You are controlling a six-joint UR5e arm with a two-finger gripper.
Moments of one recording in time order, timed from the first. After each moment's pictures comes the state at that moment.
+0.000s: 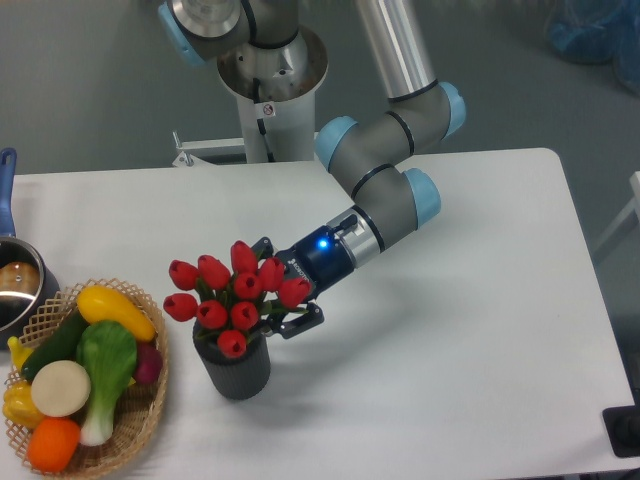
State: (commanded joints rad) arm 2.59 -2.02 -1.93 -0.79 0.10 1.66
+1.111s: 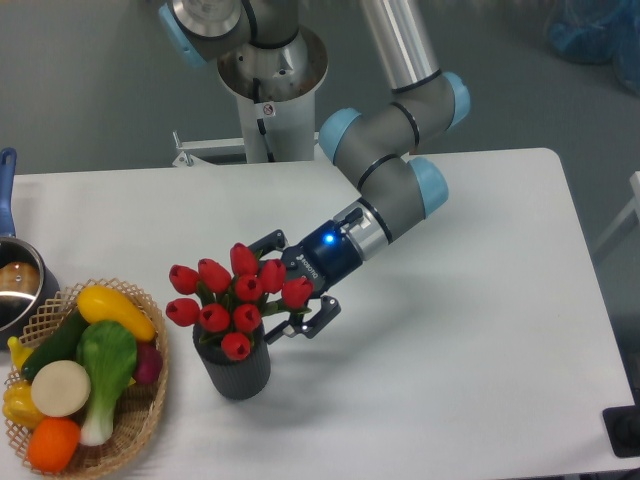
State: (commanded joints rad) arm 2.65 -1.92 -1.93 -0.79 0.28 1.58
